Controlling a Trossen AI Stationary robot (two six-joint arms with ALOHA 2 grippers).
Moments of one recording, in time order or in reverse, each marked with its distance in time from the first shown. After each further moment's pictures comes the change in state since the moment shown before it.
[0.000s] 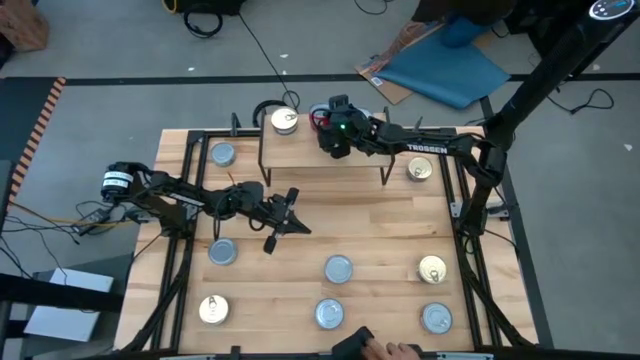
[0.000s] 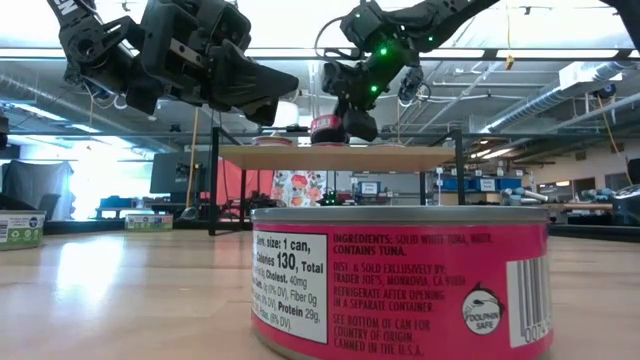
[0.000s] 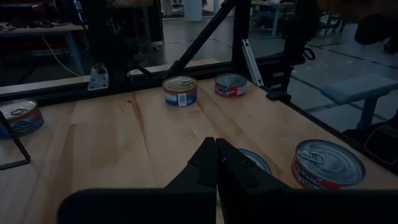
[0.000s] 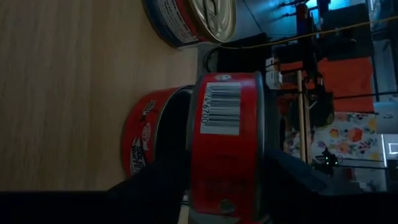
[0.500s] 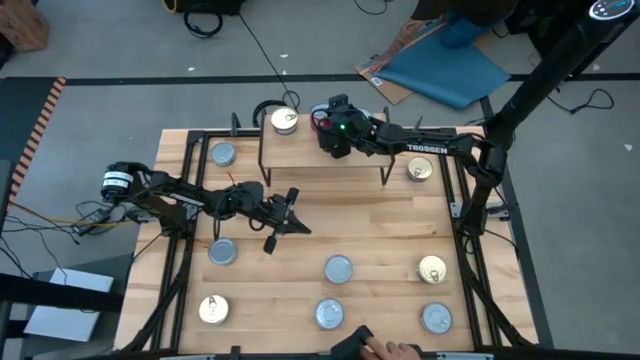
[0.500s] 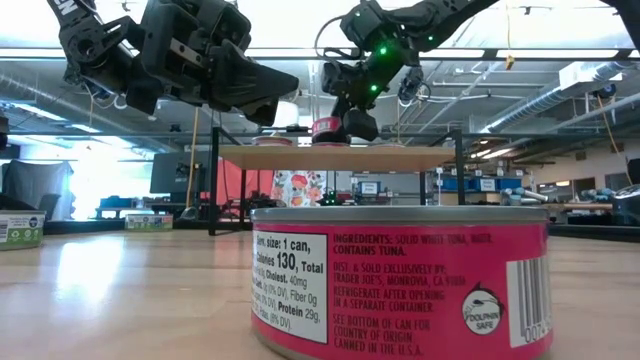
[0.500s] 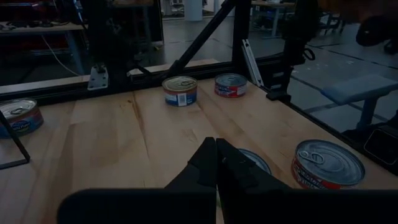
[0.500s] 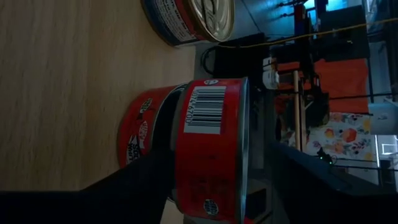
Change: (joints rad) left arm 0.000 0.000 0.000 0.000 0.000 -0.003; right arm 0.000 -0.001 0.001 0.003 0.013 -0.018
